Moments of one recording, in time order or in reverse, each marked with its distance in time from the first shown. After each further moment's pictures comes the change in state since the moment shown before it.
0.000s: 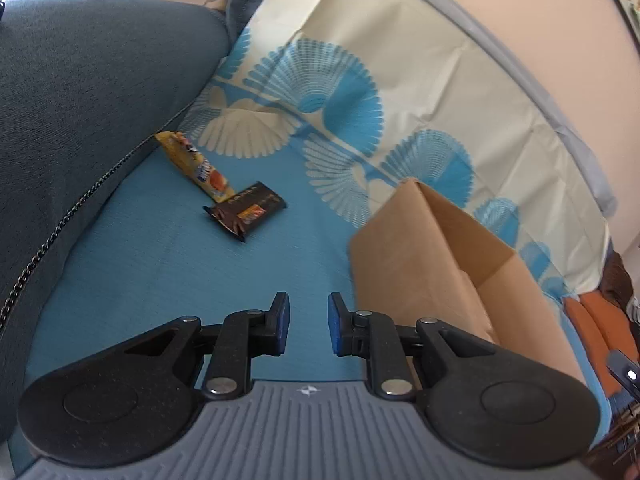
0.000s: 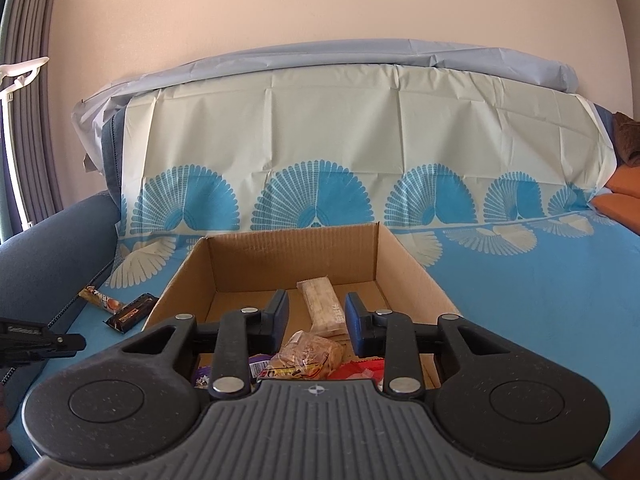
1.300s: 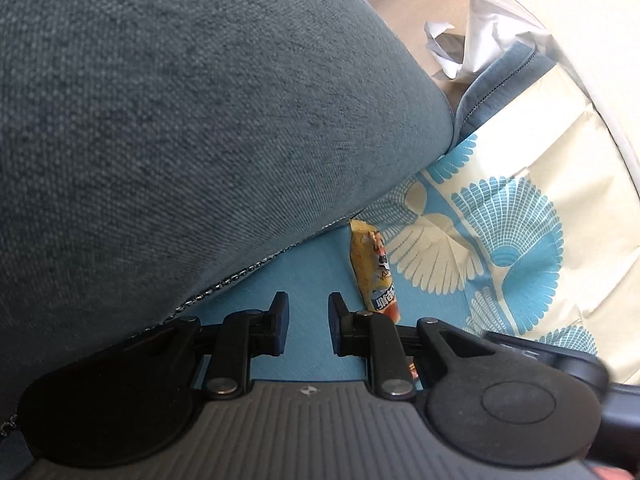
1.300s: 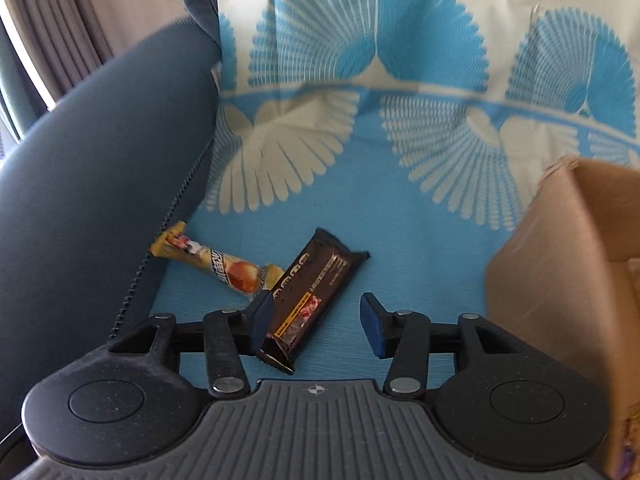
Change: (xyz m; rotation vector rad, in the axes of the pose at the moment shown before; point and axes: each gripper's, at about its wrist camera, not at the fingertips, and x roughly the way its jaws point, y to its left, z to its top) left arm 0.044 0.096 0.048 -0.532 -0.218 0.334; right arm 0.302 0.265 0.008 -0.079 0.599 0.247
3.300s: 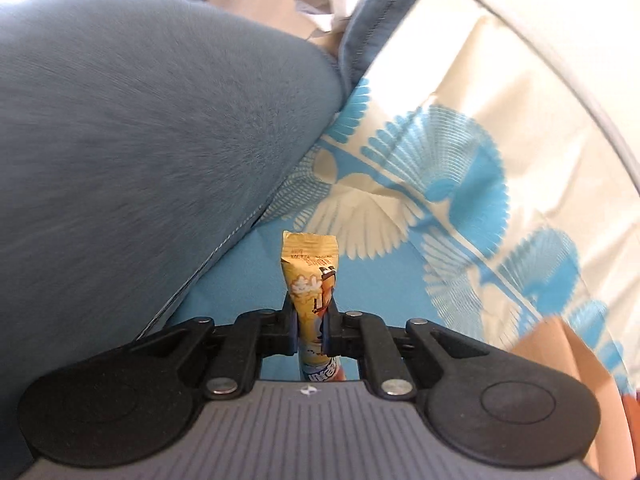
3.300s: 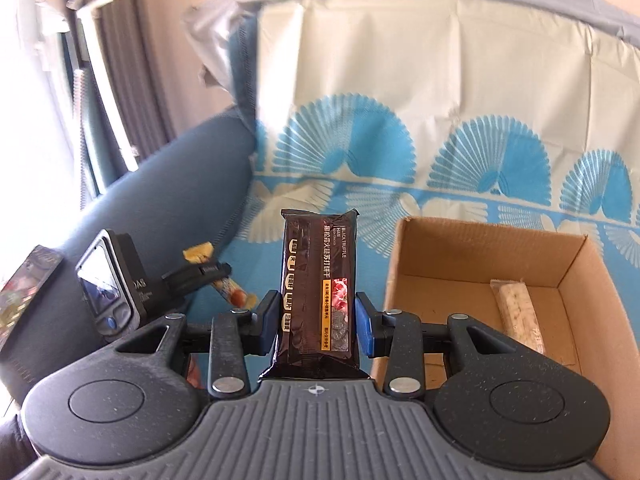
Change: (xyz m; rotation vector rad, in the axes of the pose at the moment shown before) left arm 0.004 -0.040 -0.006 0.399 0.043 -0.170; right arm -0.257 -0.050 -0.071 -0.128 -0.263 0.067
